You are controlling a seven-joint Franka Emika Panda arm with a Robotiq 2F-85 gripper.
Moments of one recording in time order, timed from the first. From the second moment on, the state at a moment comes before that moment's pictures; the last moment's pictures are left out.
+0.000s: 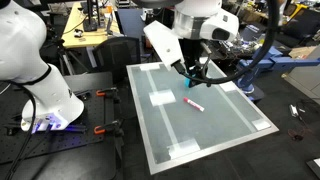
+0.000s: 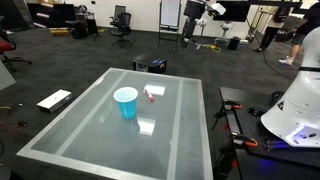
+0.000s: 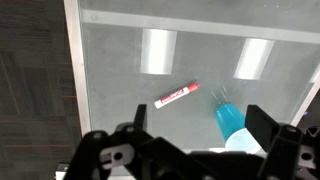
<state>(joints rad) 0.00 -0.27 -0.35 -2.43 0.10 2.32 -0.55</state>
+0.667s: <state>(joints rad) -0.01 -0.26 -0.32 -2.44 0.14 2.32 -0.52</state>
